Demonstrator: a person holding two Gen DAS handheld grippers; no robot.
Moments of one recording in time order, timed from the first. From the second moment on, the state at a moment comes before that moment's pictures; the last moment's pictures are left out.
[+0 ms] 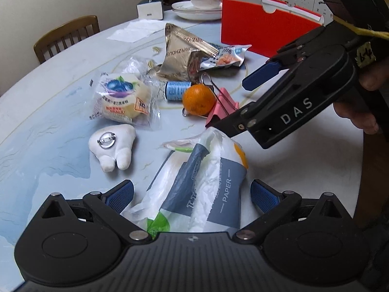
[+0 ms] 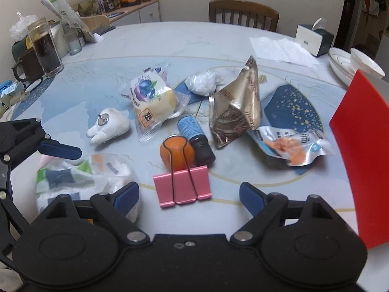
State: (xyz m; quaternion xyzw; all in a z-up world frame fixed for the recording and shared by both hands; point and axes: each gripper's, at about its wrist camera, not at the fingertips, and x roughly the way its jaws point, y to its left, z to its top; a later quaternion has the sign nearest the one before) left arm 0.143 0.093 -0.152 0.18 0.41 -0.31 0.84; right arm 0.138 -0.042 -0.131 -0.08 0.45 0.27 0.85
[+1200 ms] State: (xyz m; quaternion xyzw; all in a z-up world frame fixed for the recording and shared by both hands) left arm 0.141 0.097 -0.146 0.14 0.41 -0.28 0.86; right arm 0.131 -0.042 -0.128 -0.13 0.50 0.27 0.81
